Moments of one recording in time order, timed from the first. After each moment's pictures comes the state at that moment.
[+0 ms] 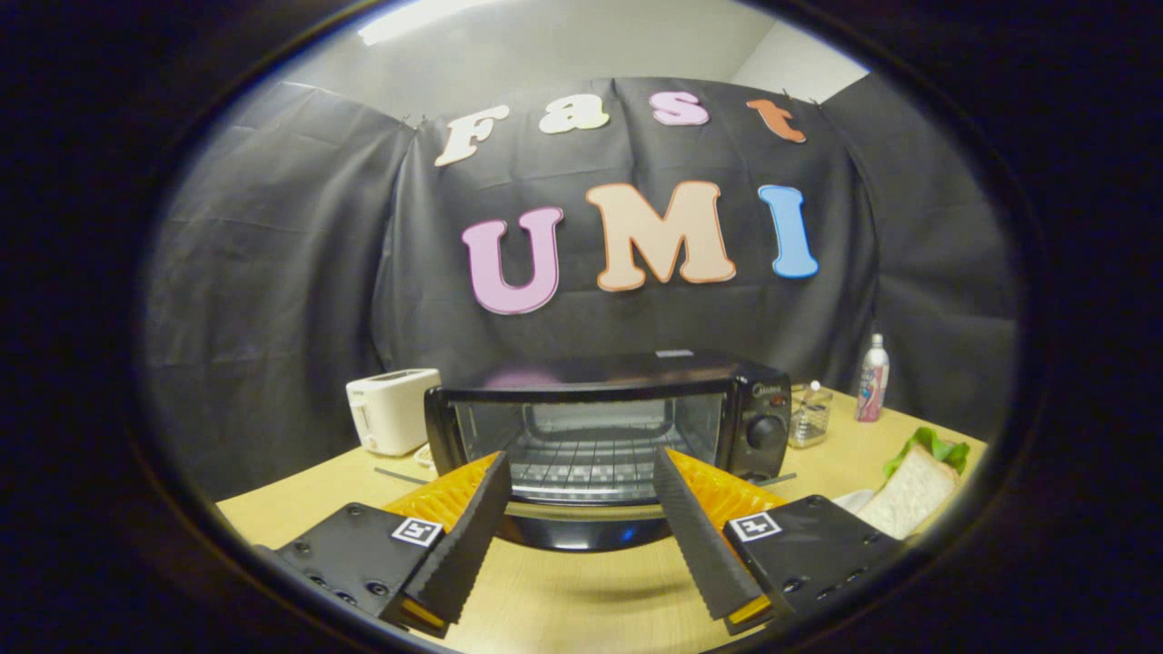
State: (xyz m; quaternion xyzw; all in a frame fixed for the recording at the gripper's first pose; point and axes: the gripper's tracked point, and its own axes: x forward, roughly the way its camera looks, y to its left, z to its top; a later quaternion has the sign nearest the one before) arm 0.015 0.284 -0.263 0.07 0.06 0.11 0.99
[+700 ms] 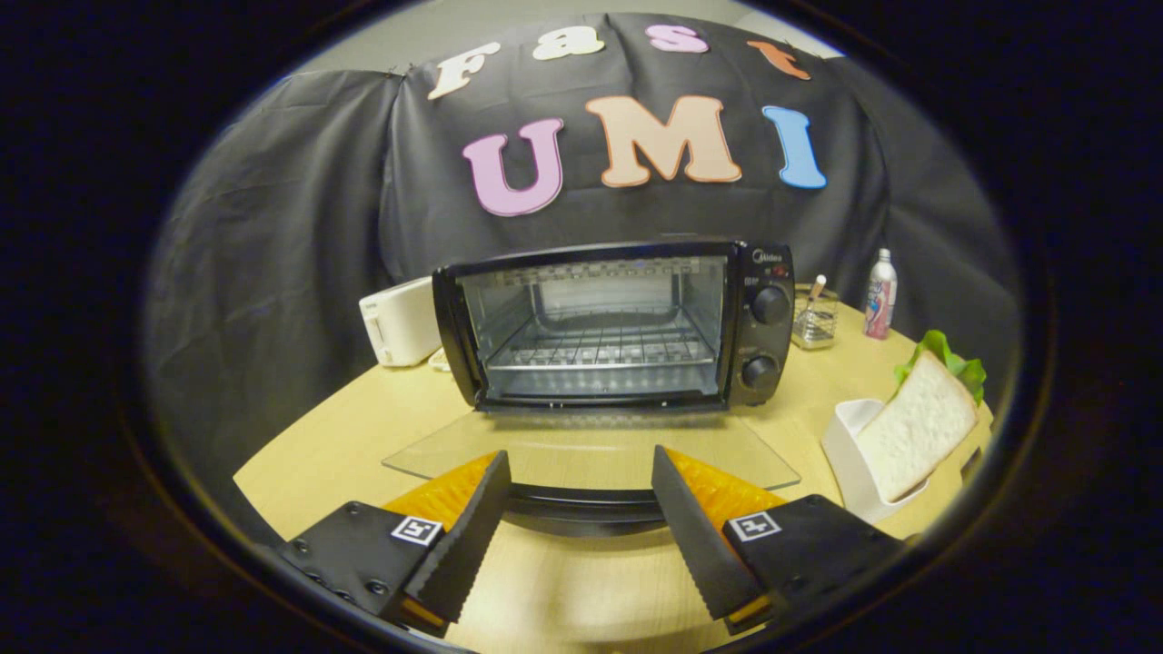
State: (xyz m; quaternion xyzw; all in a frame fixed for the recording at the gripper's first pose) arm -0.024 0.282 -0.343 0.06 0.21 0.13 0.97
